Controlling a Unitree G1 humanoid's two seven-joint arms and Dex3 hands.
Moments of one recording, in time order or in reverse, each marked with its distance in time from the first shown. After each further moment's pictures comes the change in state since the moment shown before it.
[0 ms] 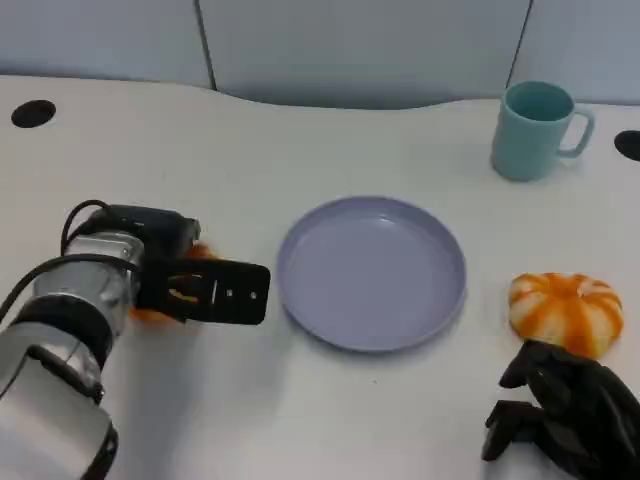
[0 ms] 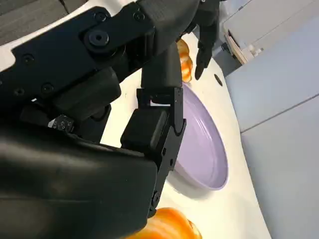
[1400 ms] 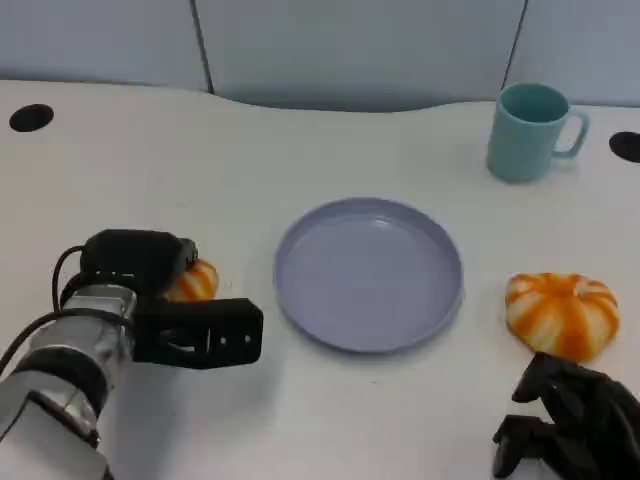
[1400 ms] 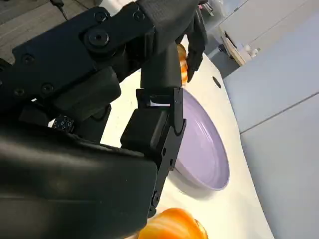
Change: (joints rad) left arm 0.117 -0.005 -0.016 0.017 -0.035 -0.036 0.356; right arm 0.071 -0.011 -0.001 -0.102 0.039 0.070 -0.014
